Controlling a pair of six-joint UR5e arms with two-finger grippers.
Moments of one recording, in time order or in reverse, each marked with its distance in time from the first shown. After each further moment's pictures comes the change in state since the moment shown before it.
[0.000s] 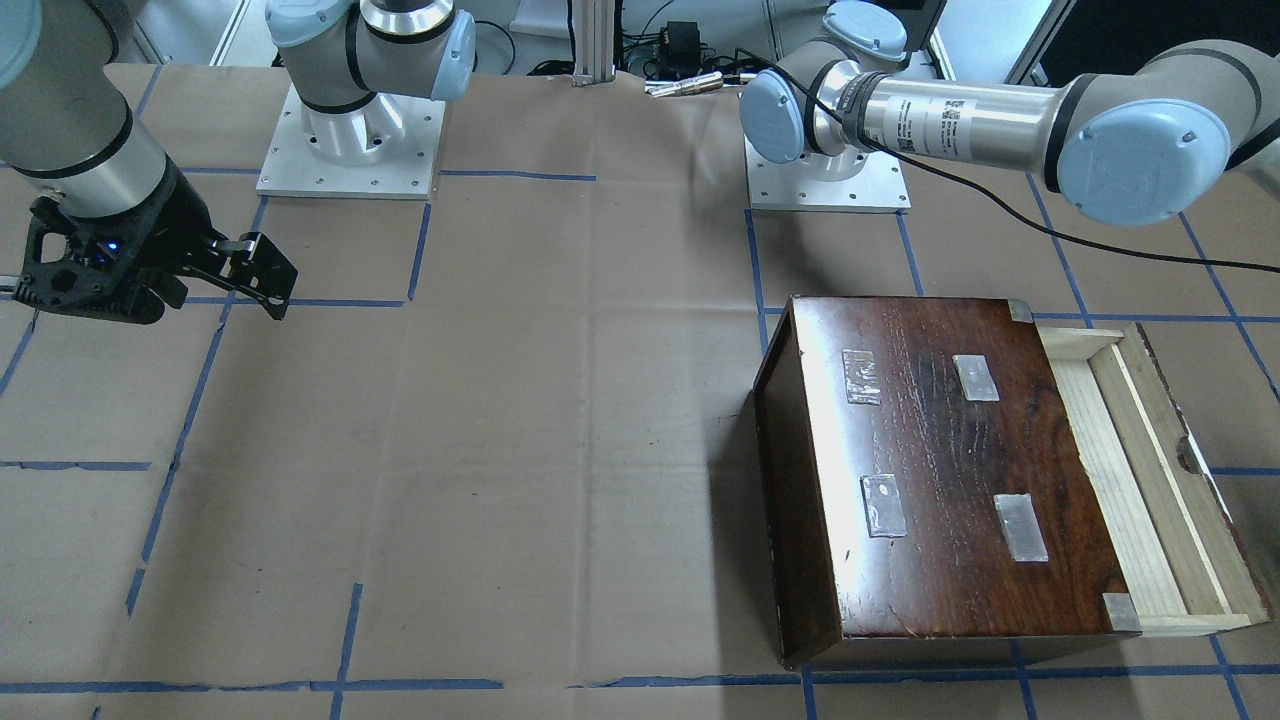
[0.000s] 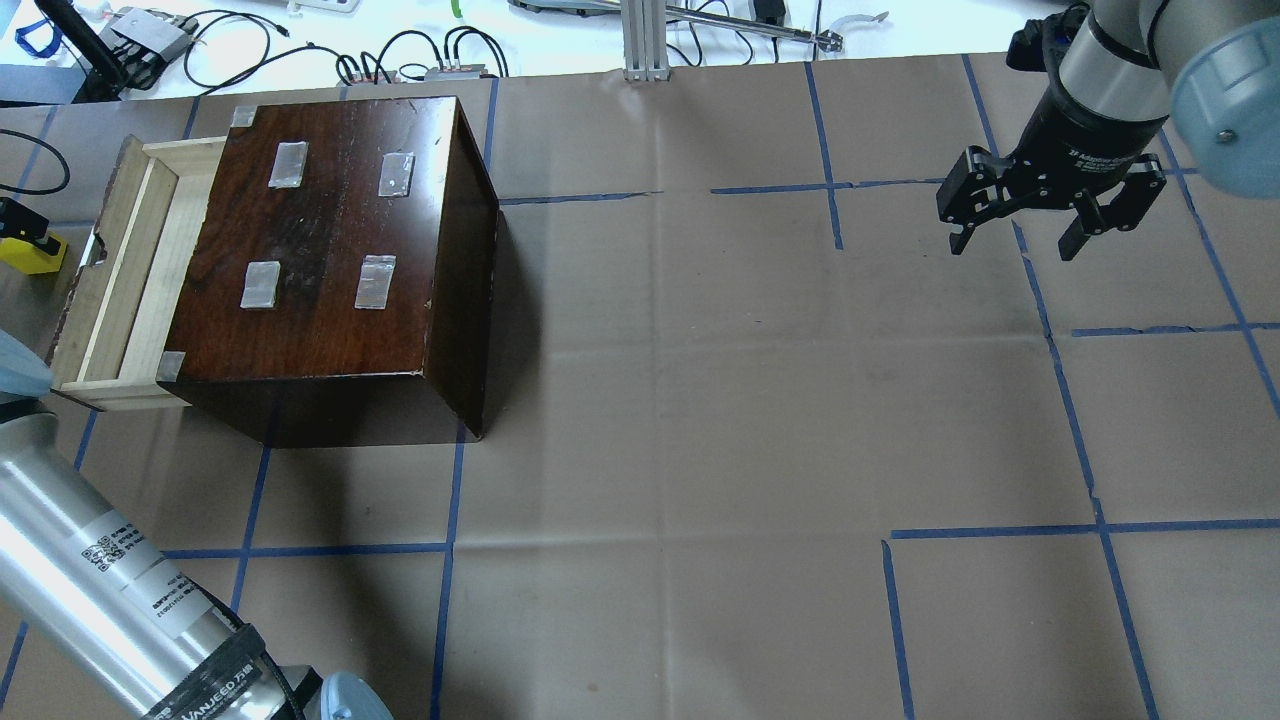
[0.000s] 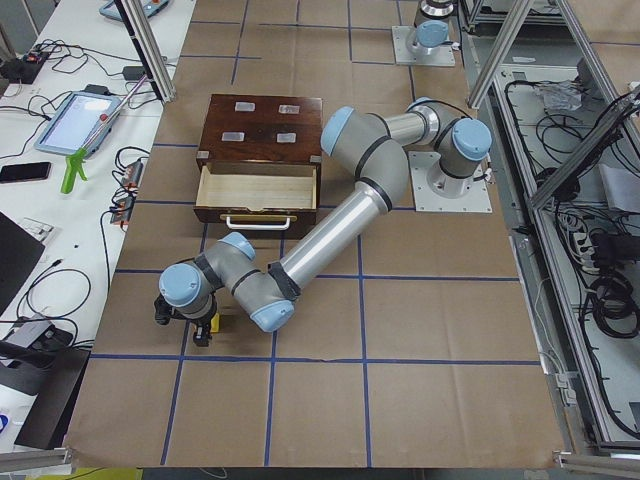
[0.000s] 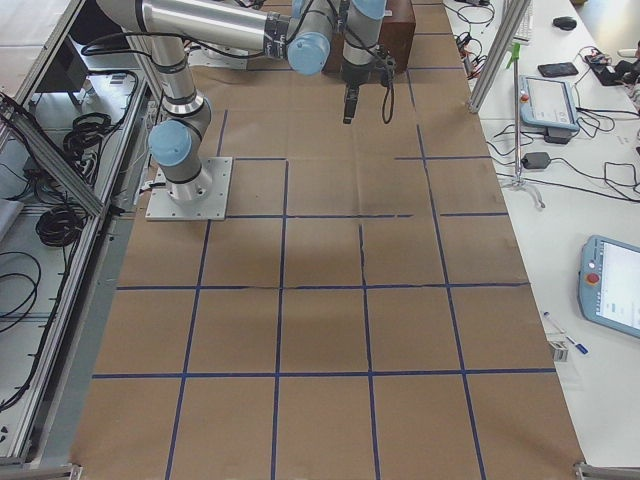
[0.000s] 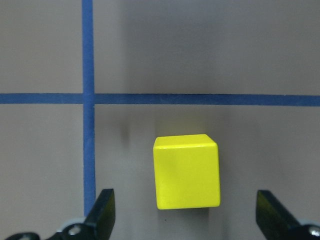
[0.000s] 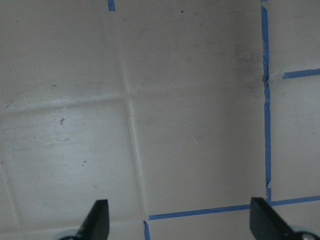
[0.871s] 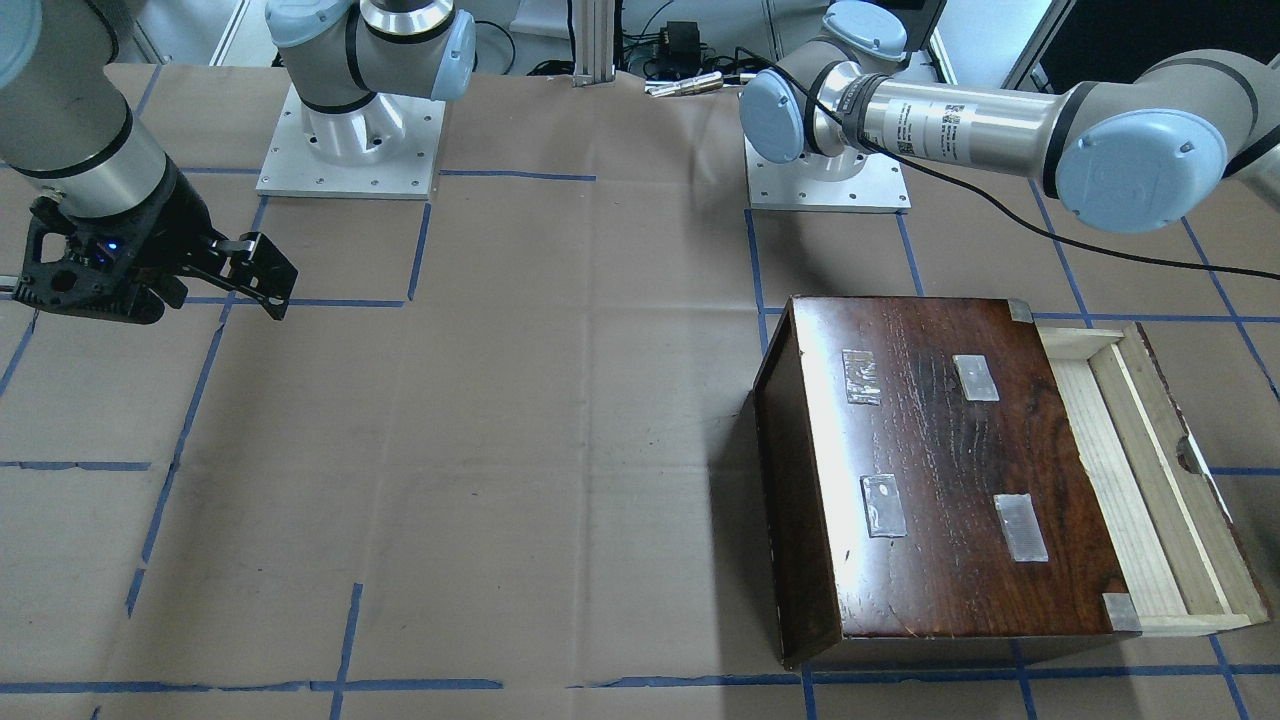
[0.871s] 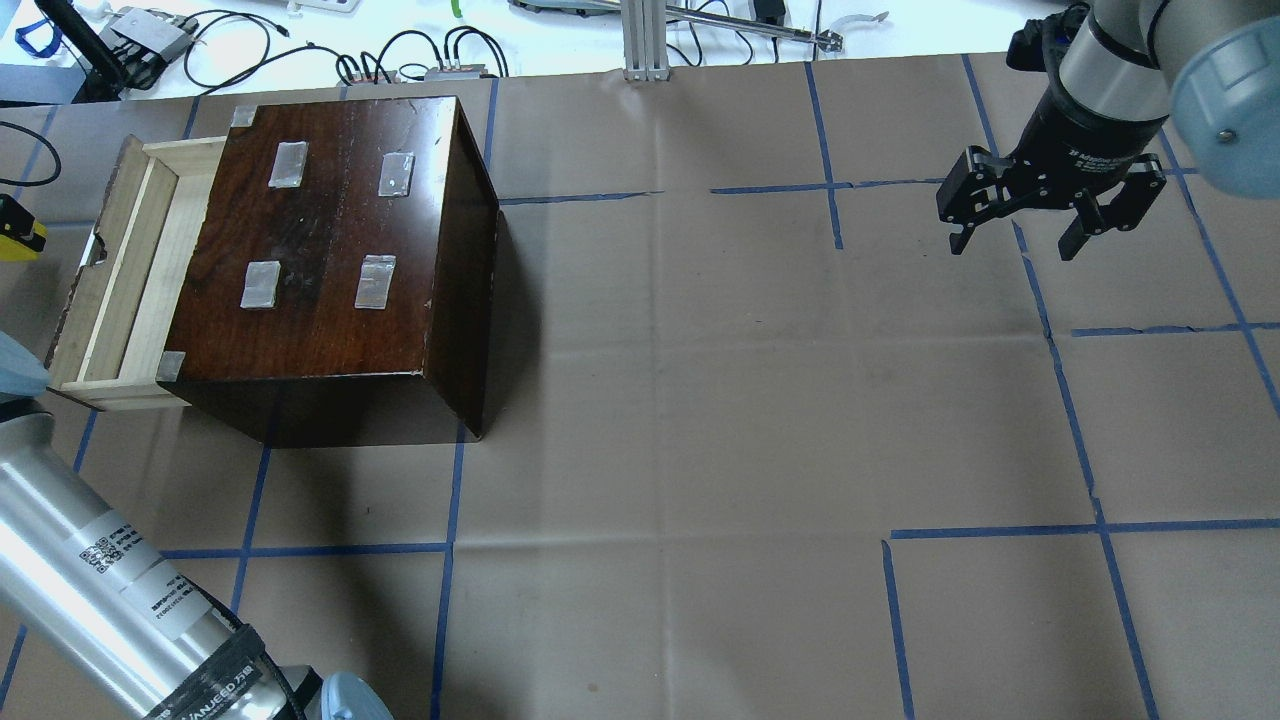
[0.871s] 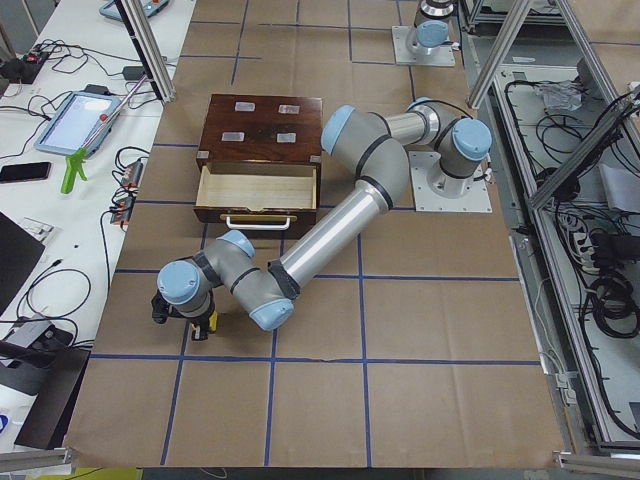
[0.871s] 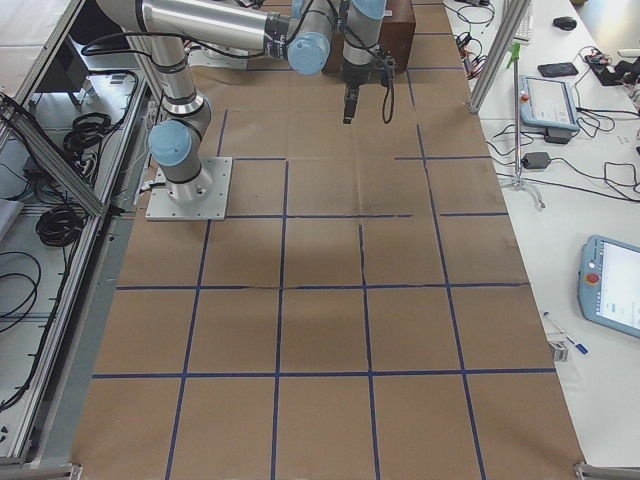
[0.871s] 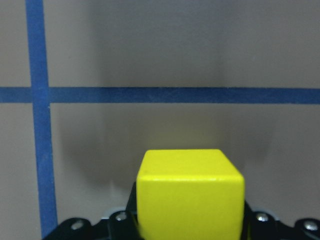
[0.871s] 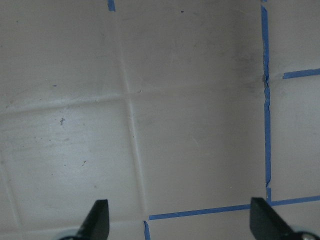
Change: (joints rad) left arm -0.001 0.054 0.000 -0.029 -0.004 0.000; right arm 0.000 0.000 0.000 0.000 0.000 0.000
